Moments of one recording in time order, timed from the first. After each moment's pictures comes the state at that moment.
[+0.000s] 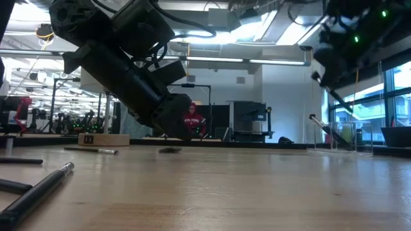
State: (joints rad) left arm -0.22 1.82 0.78 0.21 -0.74 -0.48; right arm -0.33 0.72 0.62 -0.72 0.68 0.33
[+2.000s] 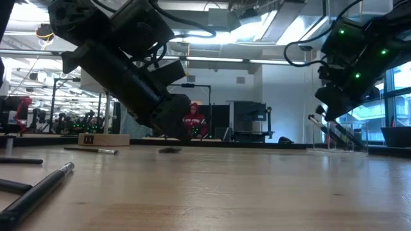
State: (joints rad) left arm -0.23 1.82 0.78 0.21 -0.74 -0.49; right arm -0.33 0.82 0.39 -0.53 0.65 0.41
